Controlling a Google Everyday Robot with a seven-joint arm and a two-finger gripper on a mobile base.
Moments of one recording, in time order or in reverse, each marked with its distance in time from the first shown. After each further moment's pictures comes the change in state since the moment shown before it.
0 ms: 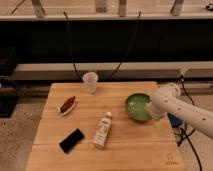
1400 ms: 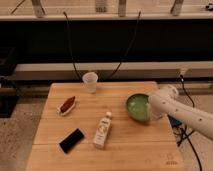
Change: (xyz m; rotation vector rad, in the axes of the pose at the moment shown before) arm 0.005 -0.009 -0.001 0.008 0.027 -0.022
